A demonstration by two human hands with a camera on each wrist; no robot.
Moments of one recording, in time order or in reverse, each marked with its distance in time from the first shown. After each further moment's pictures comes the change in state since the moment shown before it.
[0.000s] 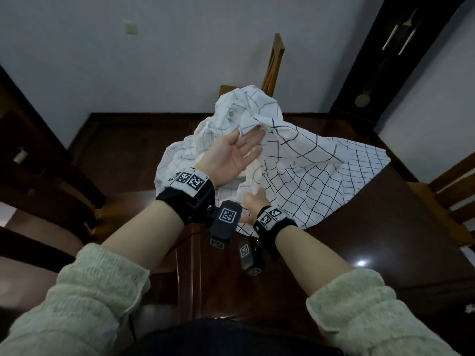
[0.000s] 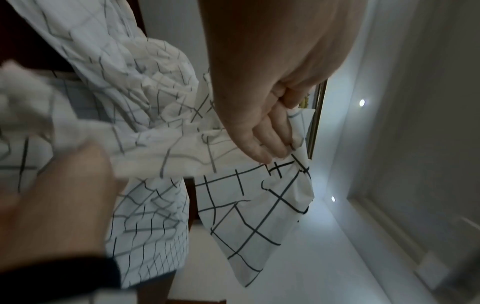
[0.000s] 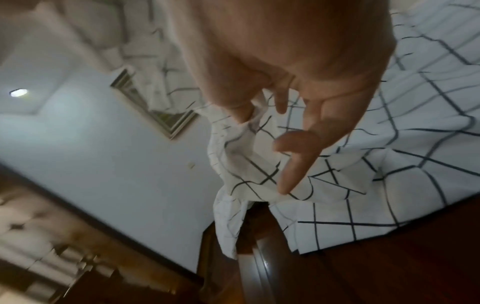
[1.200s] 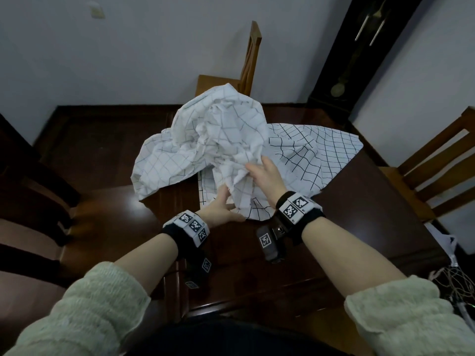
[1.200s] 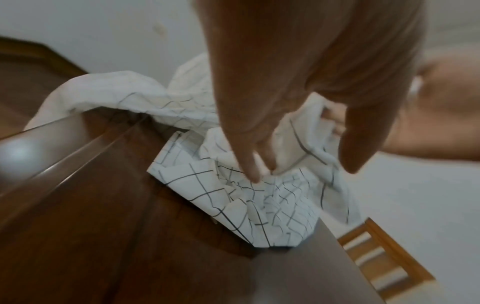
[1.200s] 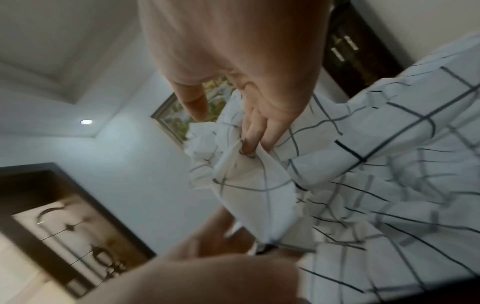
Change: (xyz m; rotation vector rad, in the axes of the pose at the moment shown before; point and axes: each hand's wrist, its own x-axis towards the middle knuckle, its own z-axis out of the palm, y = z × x) left_hand -0.013 -0.117 -0.097 0.913 -0.066 -0.154; right_hand -0.033 -0.018 -0.074 0.077 0.034 -0.357
